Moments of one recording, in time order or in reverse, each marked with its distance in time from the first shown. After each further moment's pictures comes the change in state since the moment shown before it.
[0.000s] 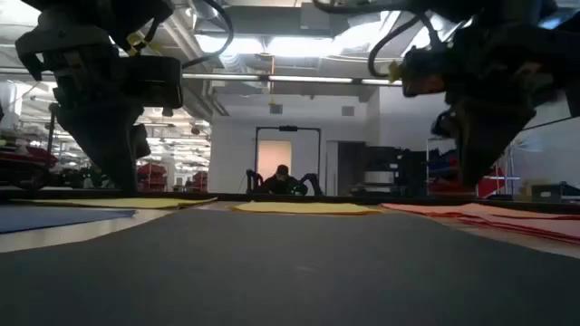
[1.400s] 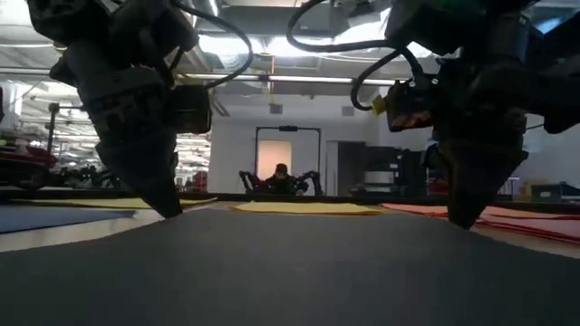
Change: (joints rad) left arm 0.053 0.183 0.001 0.240 -0.024 -0.017; right arm 0.000 0.142 0.003 0.136 -0.012 0.018
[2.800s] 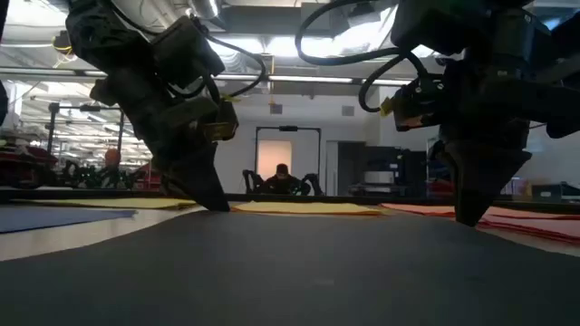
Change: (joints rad) left arm 0.179 0.037 -0.001 0.103 0.011 0.093; right arm 0.000 -0.037 -0.003 -0.087 0.052 0.007
